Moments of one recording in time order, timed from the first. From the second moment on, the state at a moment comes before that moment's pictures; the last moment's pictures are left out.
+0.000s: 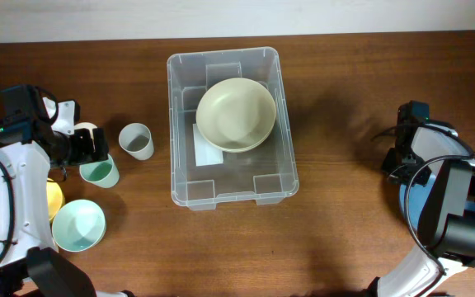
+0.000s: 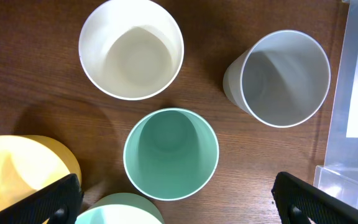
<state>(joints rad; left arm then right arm) 0.34 1.60 1.37 -1.01 0.13 0.18 -0.28 1.93 1.18 -0.81 0.35 0.29</state>
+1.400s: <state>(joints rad) 0.34 1.60 1.37 -1.01 0.13 0.18 0.66 1.83 1.86 -0.98 0.03 -0.64</state>
